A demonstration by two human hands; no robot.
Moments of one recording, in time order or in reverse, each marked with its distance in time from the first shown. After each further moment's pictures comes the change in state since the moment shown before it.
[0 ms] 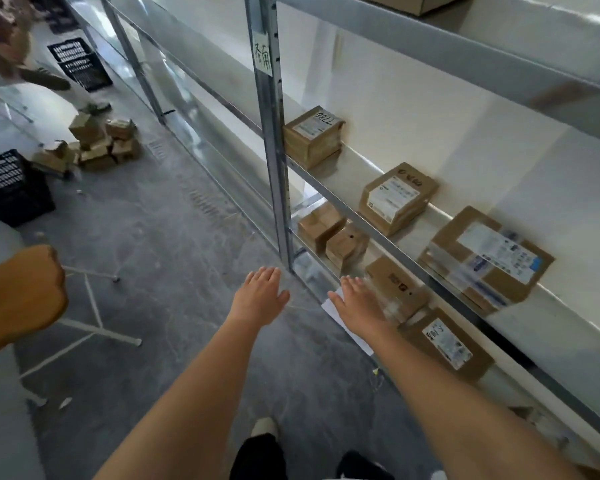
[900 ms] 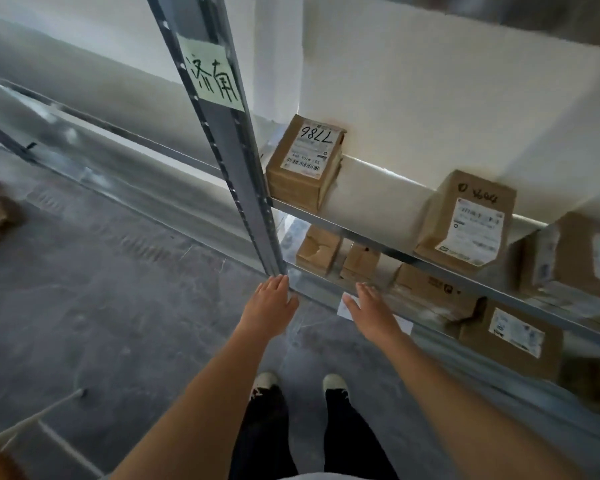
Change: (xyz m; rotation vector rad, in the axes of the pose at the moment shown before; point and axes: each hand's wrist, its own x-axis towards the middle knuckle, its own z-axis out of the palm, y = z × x) left_hand 0.272 -0.125 -0.048 -0.016 -0.244 0.319; right_hand 0.218 -0.080 0.016 0.459 0.088 0.505
